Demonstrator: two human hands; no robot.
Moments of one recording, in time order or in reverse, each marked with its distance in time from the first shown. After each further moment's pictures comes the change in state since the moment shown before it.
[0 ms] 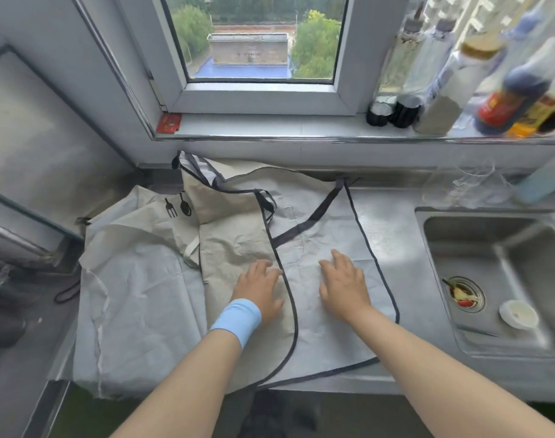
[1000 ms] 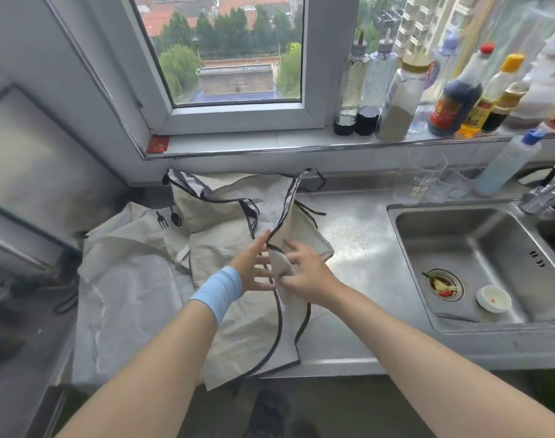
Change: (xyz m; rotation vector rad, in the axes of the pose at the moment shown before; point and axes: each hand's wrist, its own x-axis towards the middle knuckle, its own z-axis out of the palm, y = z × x) left_hand -0.017 0.043 -0.079 -1.518 -0.317 -0.389; right_hand -0.052 -0.032 -0.081 0.721 -0.060 -0.159
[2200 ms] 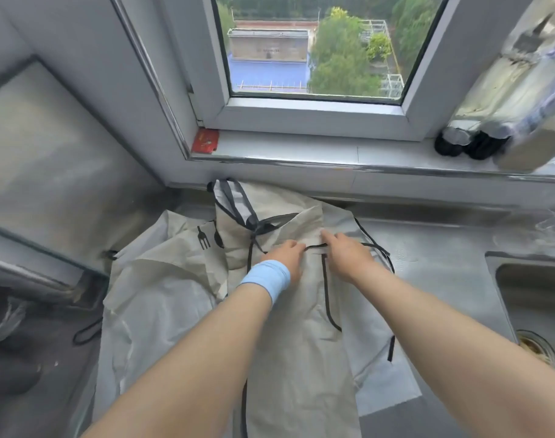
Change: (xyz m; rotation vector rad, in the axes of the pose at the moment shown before) left_hand 0.147 0.067 -0.117 1.412 0.172 0.250; right_hand 0.246 0.015 0.029 -0.760 -0.097 0.124
